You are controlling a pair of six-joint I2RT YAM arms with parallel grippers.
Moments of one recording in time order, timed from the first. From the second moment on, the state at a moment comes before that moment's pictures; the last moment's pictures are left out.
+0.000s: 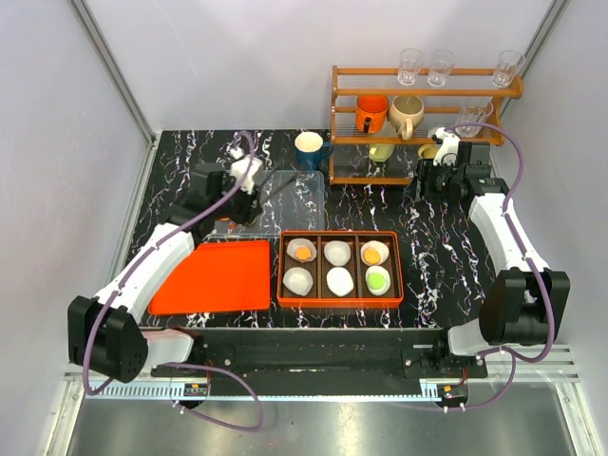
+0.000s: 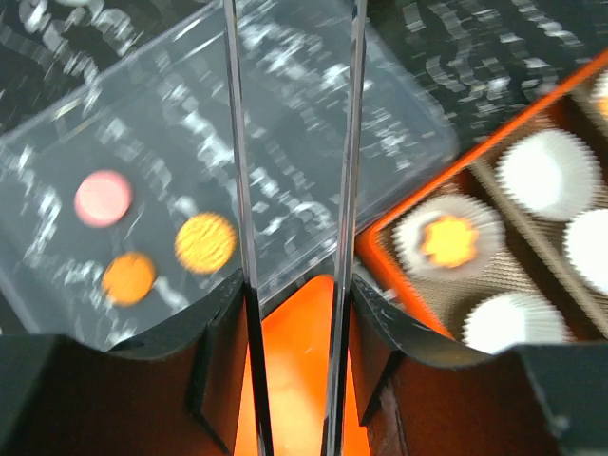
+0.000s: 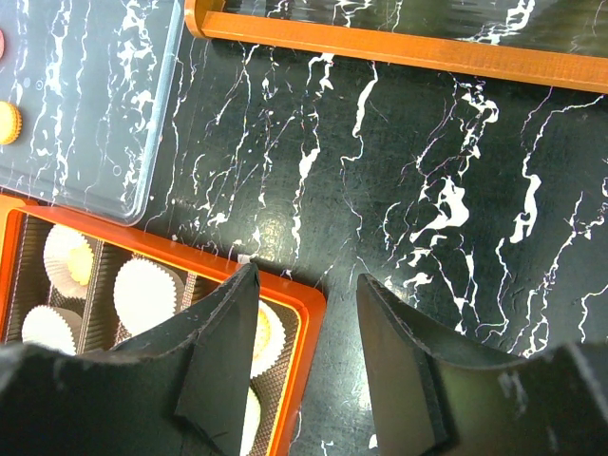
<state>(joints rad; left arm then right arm) -0.37 1.26 1.03 -0.35 0.29 0.18 -0.03 1.45 1.21 -0.49 -0.41 0.02</state>
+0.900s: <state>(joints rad) 0.15 1.45 0.91 -0.36 0.39 0.26 -0.03 1.46 1.21 -0.49 -0.43 0.02</state>
